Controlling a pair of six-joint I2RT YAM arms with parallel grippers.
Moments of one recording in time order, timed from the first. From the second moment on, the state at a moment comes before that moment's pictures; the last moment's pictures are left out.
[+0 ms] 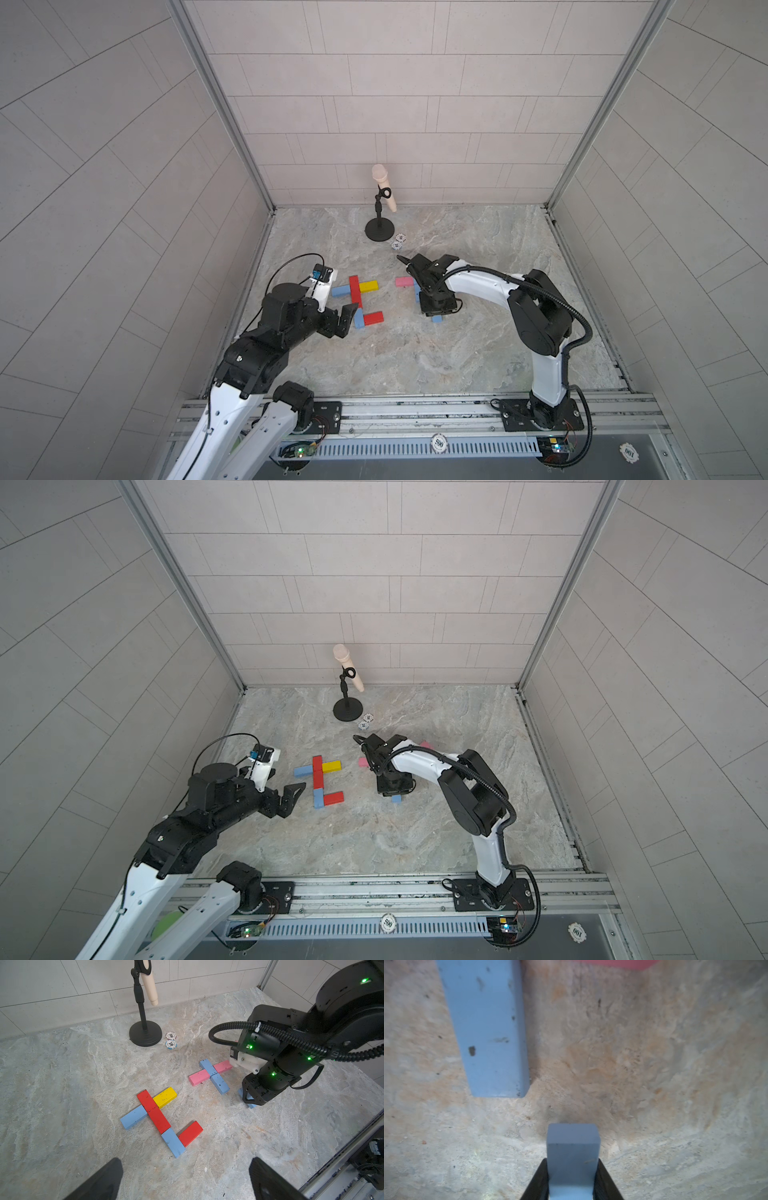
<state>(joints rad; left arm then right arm) -0.38 0.60 0.83 -0.80 0.14 -0.03 0.72 1.96 1.42 -0.98 0.04 0.69</state>
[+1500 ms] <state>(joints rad) -0.38 0.55 0.83 -0.81 0.13 -0.03 0.78 2.09 1.57 -1.00 0.05 0.75</state>
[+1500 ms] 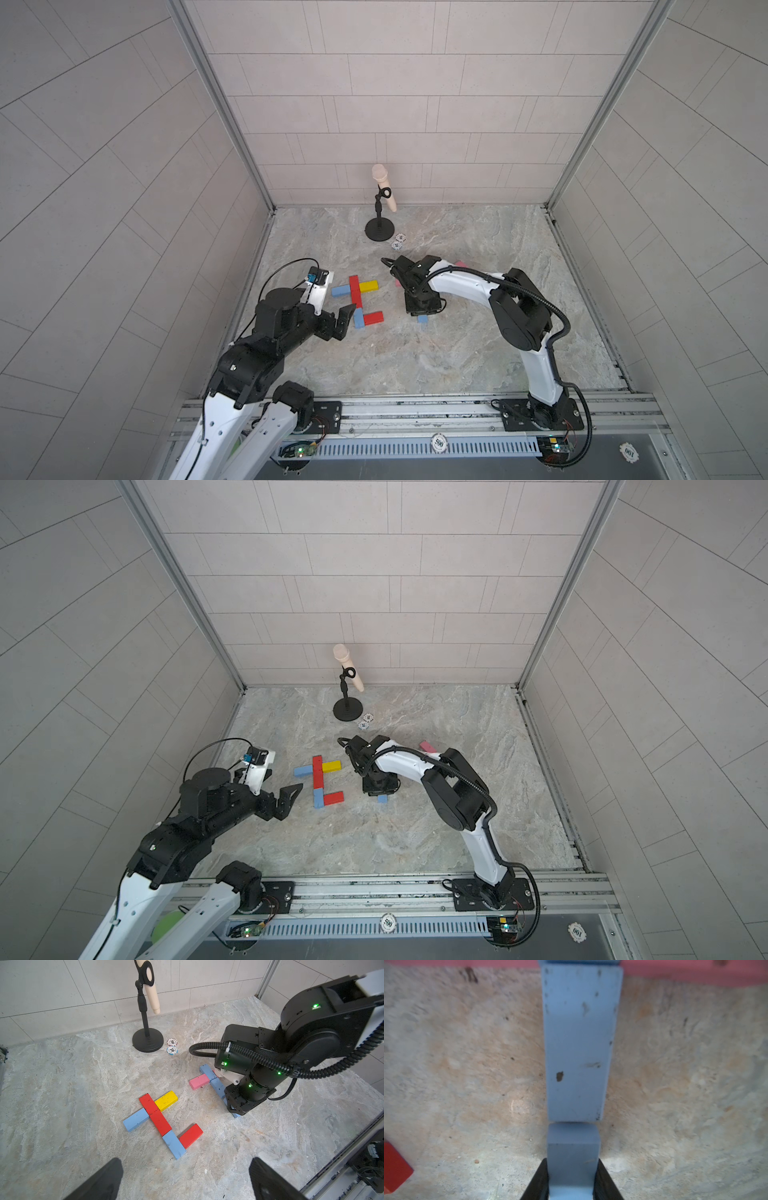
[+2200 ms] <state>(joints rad) -0.38 0.55 0.83 -0.82 0.13 -0.03 0.77 2.11 1.58 -1.01 0.05 0.75</state>
